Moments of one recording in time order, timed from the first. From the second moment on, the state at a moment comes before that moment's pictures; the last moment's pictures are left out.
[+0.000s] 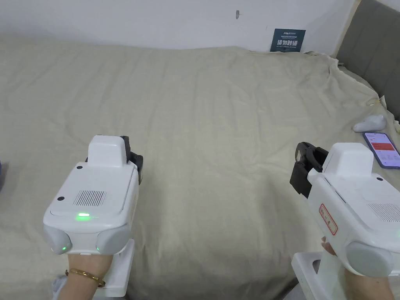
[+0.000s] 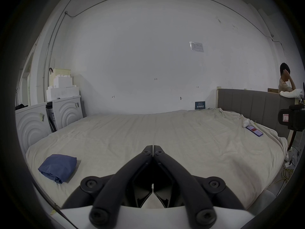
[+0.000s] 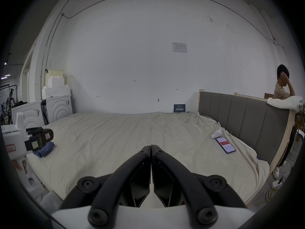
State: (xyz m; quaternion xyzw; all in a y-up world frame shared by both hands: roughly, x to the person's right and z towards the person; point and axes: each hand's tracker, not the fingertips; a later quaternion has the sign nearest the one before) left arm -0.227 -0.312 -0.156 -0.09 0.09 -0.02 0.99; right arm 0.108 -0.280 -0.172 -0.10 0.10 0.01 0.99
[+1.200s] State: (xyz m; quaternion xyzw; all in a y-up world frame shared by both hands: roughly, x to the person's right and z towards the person) left arm -0.226 -0.307 -0.155 -0.09 0.09 -0.03 0.99; right arm 0.107 -0.274 -0.168 -0.09 0.11 0.00 0.99
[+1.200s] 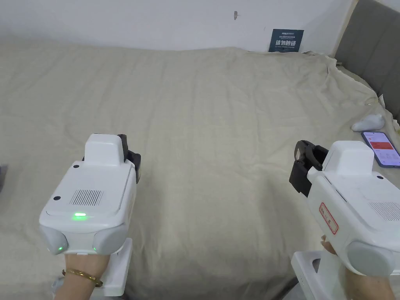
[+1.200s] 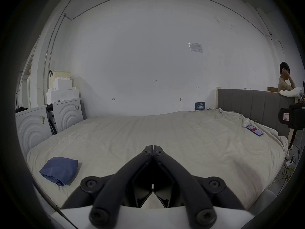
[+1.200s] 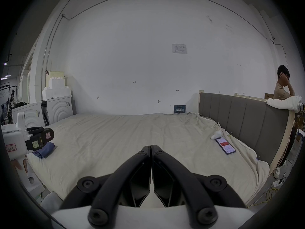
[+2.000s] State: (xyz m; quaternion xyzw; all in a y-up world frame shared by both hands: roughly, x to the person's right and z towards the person) left arm -0.214 -0.317 -0.154 -0.18 0.10 -0.01 0.98; right arm 0.090 -0.267 -0.187 -0.40 0.05 0.00 0.92
